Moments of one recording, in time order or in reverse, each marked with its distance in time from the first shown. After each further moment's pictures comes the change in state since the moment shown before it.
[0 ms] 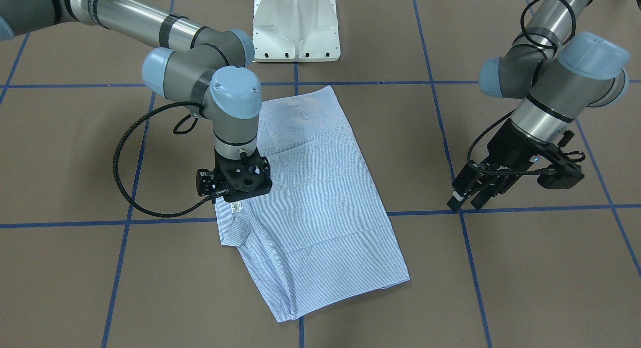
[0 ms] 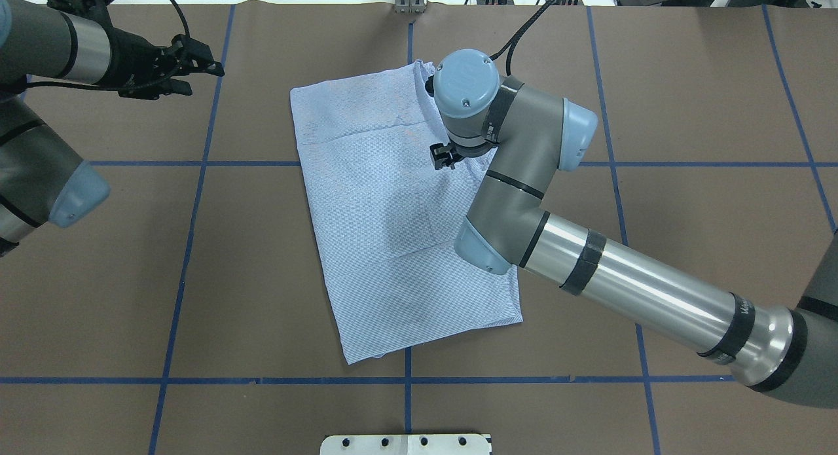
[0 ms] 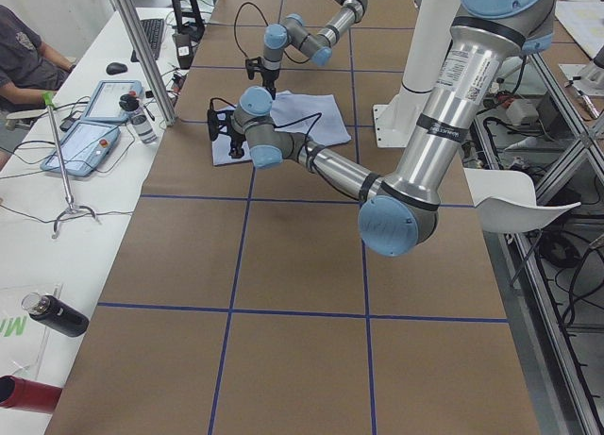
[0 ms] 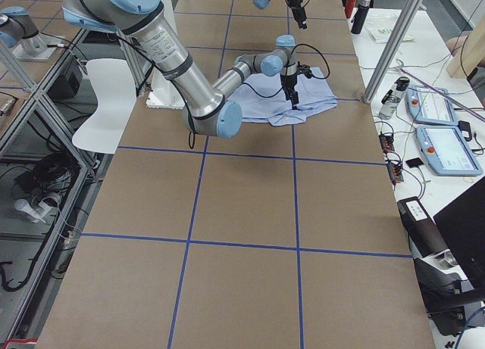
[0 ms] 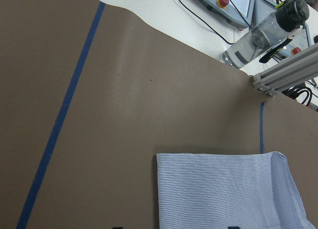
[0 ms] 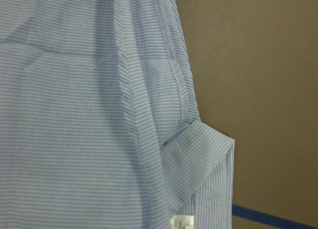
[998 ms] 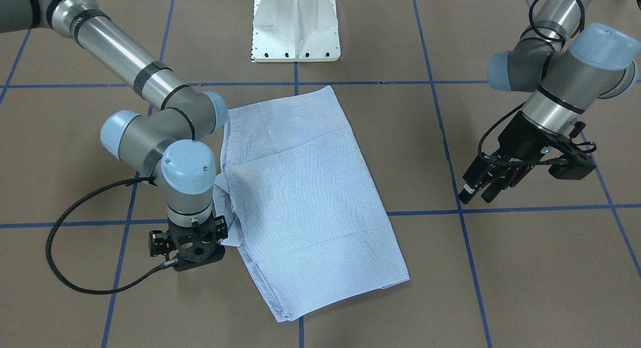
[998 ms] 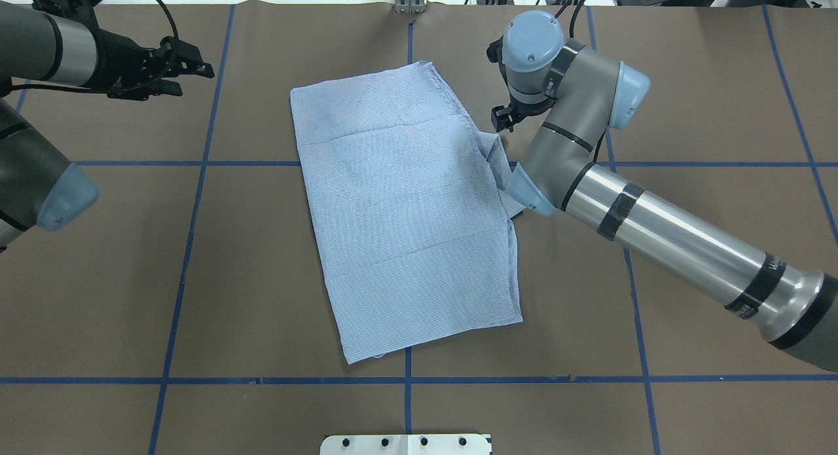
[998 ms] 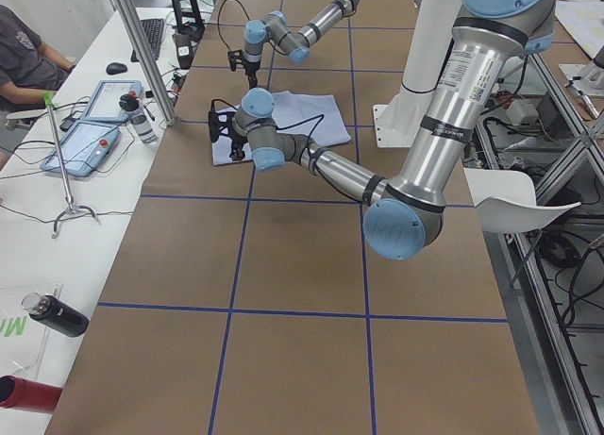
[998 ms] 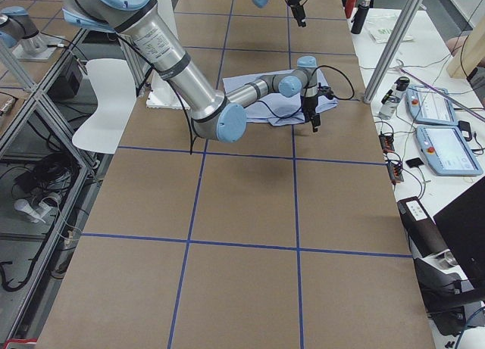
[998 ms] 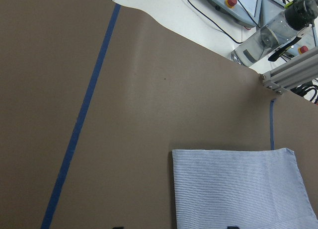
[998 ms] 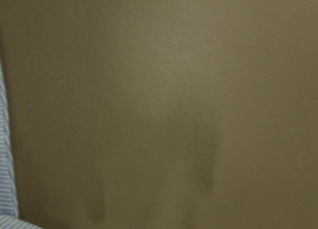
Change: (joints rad) left arm -0.010 0.018 -0.019 0.001 -0.001 0.021; right arm 0.148 -0.054 -0.134 0.120 0.040 -0.170
